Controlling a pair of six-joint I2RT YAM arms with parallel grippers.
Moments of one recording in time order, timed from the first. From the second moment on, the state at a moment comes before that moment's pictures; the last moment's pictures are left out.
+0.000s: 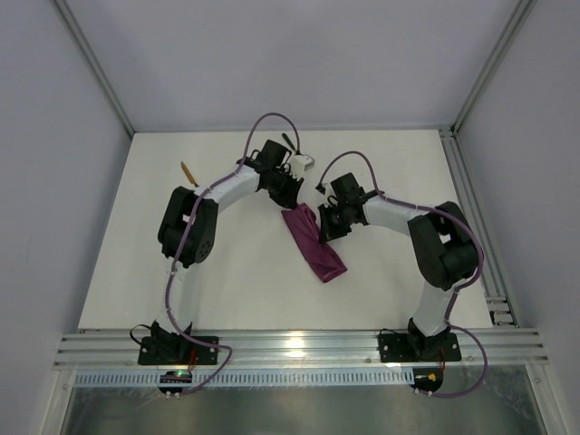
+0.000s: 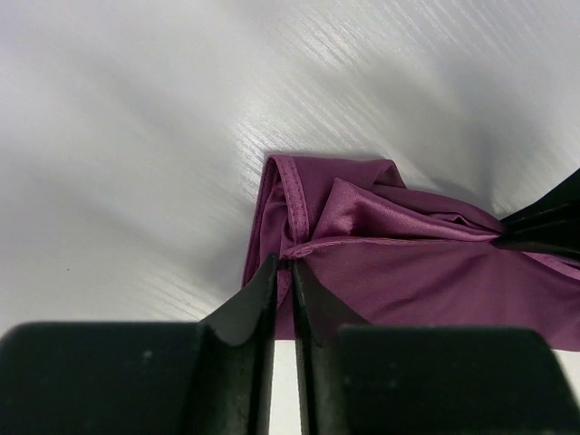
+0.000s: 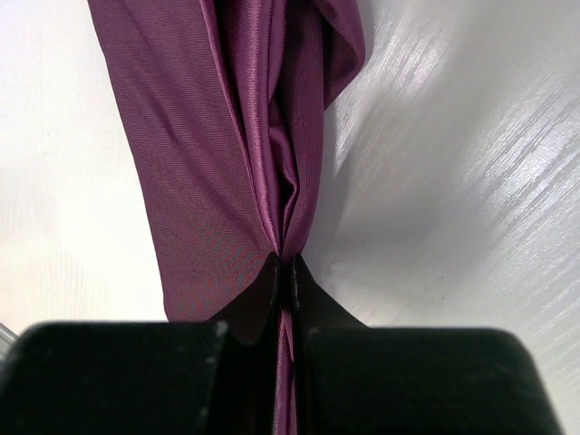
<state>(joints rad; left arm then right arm) -0.51 2.18 1.71 -0.53 0.41 0.20 0.47 1.82 1.08 -0.35 -0.32 0.20</state>
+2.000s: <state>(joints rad) -0.93 1.89 1.15 -0.31 0.12 1.35 0.27 1.97 1.06 -0.20 -0.83 0.20</state>
